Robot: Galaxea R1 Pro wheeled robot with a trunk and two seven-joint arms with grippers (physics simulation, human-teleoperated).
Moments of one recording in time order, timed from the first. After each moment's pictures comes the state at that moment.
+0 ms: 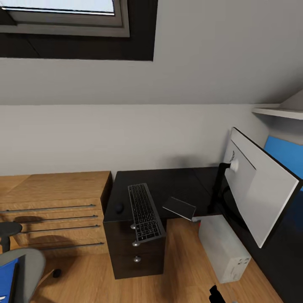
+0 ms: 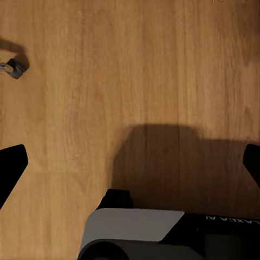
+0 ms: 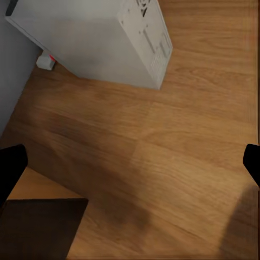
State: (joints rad) left arm -0.13 -0.09 -0.39 -0.41 0.34 0.02 0.37; right arm -0.40 0.07 -0.19 -0.11 -0.91 -0.58 -0.03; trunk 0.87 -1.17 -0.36
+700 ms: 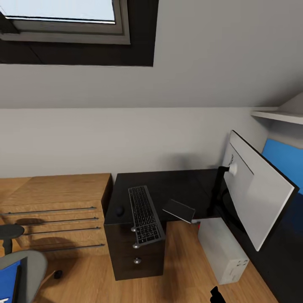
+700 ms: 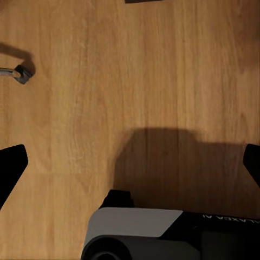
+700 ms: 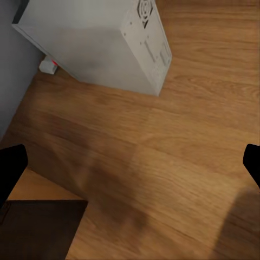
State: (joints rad) left arm -0.13 -0.09 -0.39 -0.40 0.33 -0.01 0.37; right arm -0.40 0.07 -0.19 -0.09 -0.90 -0.59 -0.02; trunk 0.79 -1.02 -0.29
